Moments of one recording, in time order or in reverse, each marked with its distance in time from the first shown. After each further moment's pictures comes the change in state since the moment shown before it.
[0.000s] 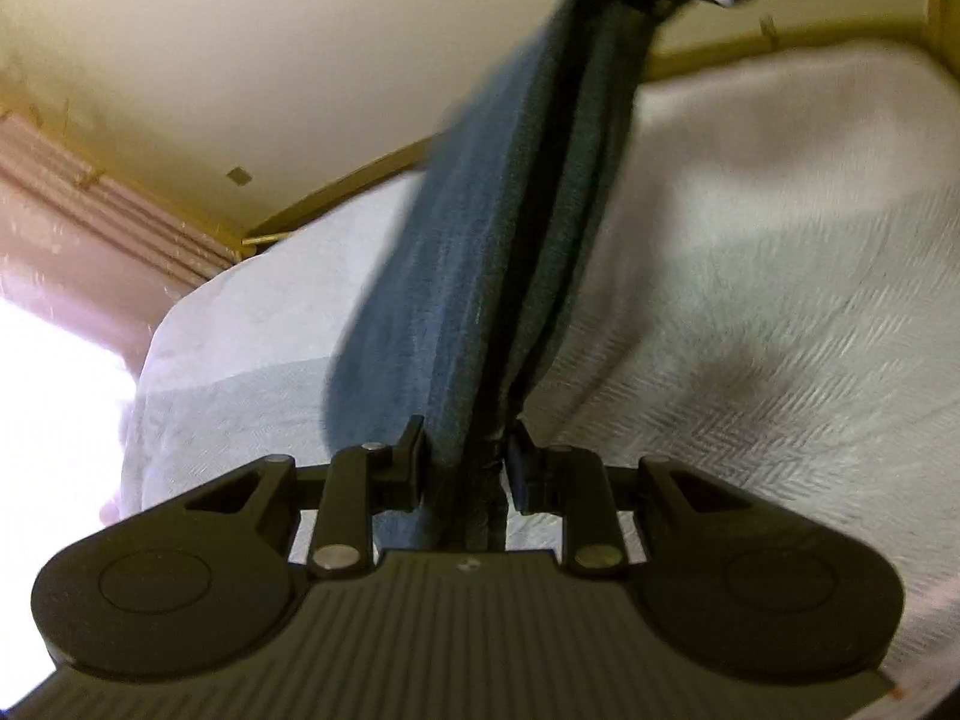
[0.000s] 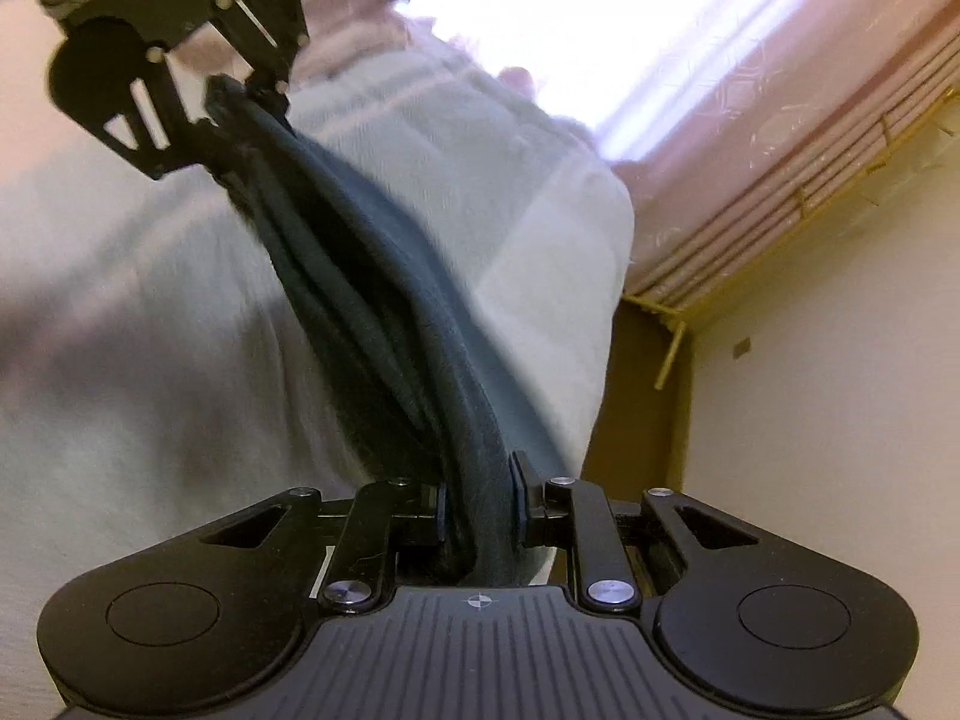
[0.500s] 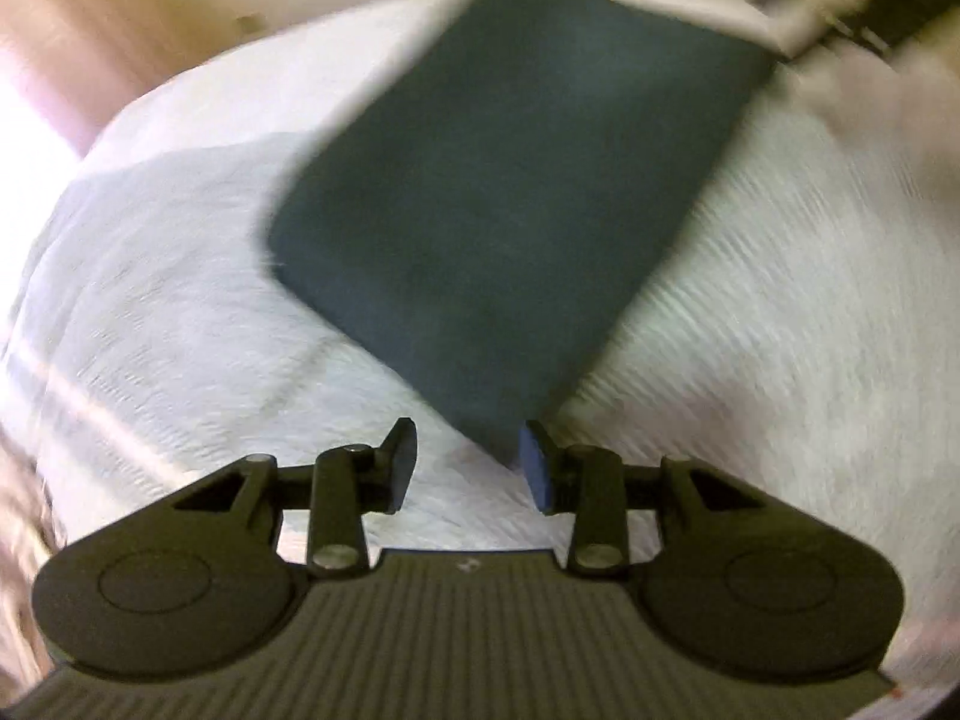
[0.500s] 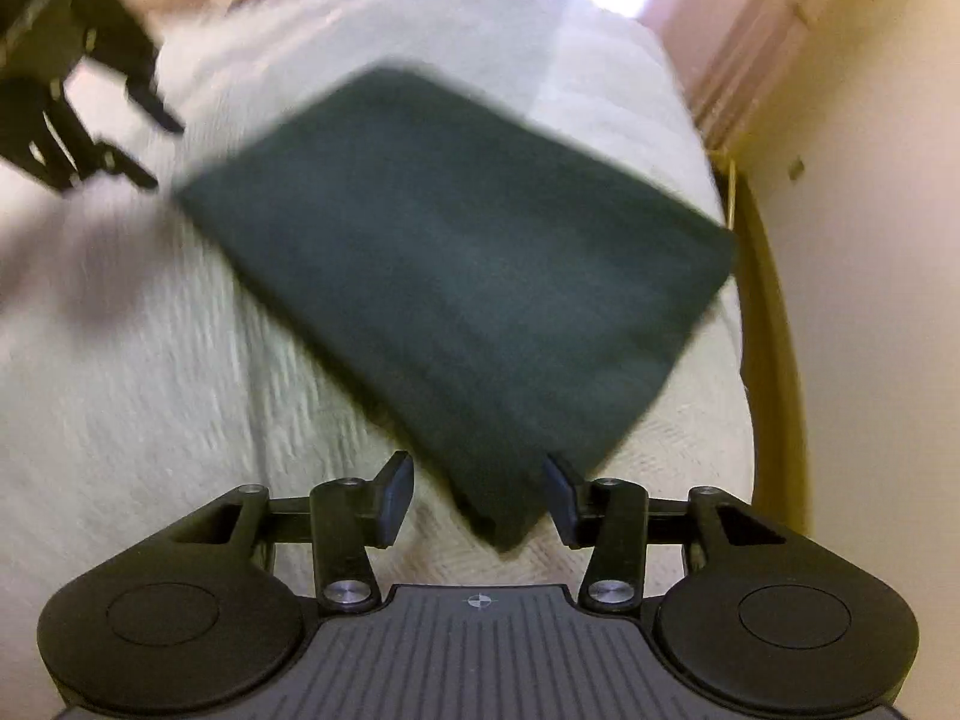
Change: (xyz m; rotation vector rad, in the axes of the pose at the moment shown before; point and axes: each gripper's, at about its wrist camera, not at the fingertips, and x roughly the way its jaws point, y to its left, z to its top) left arm 0.011 -0.050 -0.090 -0.410 0.112 -0.122; right arm 0.031 0.058 -0.126 0.352 0.097 0.172
